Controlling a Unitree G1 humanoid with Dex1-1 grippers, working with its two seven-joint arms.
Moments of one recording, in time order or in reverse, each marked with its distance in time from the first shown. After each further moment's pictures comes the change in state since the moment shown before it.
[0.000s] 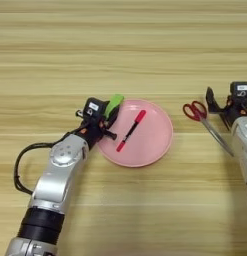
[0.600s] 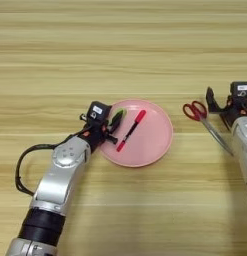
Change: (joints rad) left arm 0.005 0.002 -0.015 0.001 0.023 0.029 -0.004; right arm 0.000 0.000 -0.001 0.000 0.000 0.000 0.000
